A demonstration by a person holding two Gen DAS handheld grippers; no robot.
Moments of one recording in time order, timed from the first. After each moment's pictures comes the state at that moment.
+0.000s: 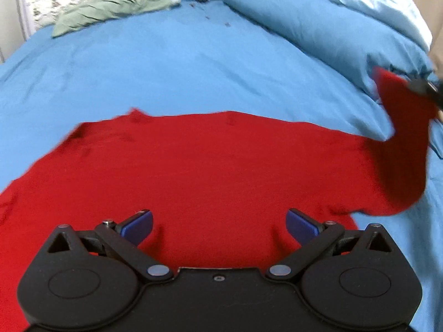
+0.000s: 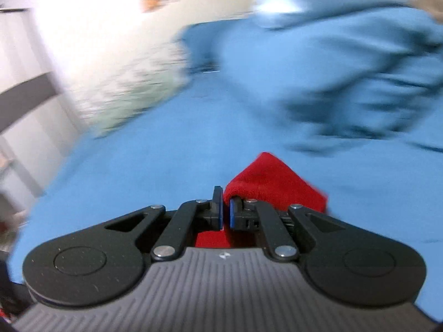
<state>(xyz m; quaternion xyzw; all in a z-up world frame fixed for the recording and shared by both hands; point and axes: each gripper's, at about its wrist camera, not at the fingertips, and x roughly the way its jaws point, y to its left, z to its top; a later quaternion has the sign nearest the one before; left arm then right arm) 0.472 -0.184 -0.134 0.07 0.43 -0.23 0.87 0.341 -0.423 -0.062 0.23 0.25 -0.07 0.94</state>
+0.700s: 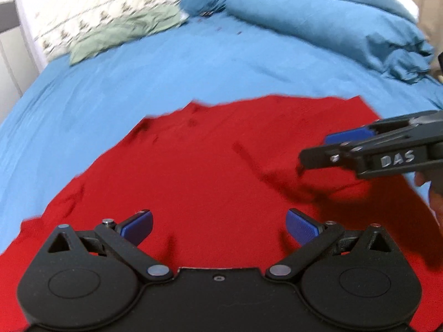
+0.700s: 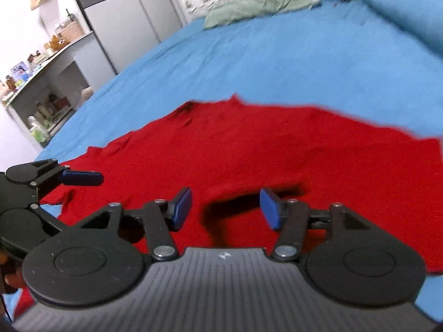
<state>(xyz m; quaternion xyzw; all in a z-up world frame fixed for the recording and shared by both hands) 0.441 -0.119 -0.136 0.15 0.37 -0.23 0.89 0.403 -0.245 -0.147 0.11 0.36 0.12 0.92</state>
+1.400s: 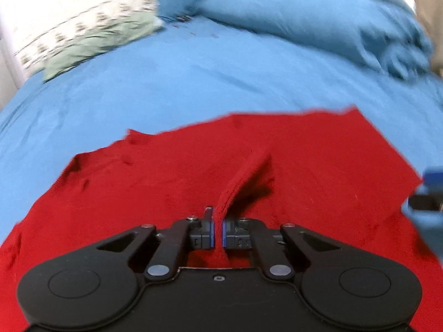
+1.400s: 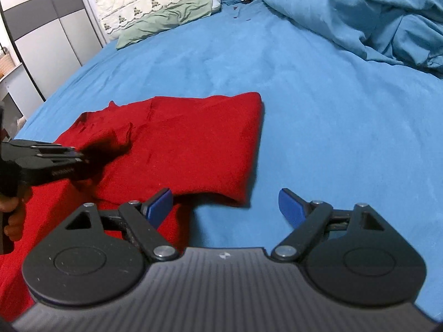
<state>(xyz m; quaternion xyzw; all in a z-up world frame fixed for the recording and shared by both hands) 0.484 -0.200 -0.168 0.14 0.36 -0.23 0.89 0.314 -0.365 -0.176 0.14 0.36 -0.04 0.92</state>
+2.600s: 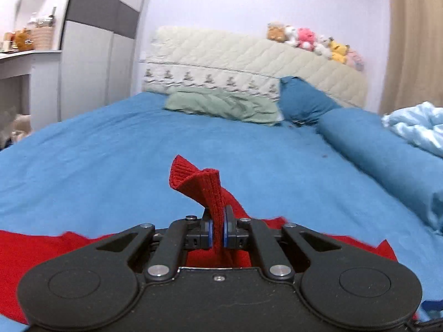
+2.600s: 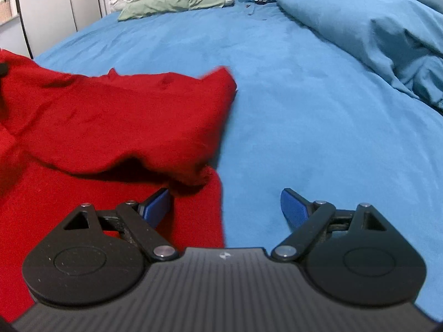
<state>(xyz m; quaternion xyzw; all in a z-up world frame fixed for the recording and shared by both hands) 0.478 -0.031 -0.123 -0.06 0.22 -0.06 0.97 0.348 -0.299 -0.195 0.02 0.38 -0.07 0.92</state>
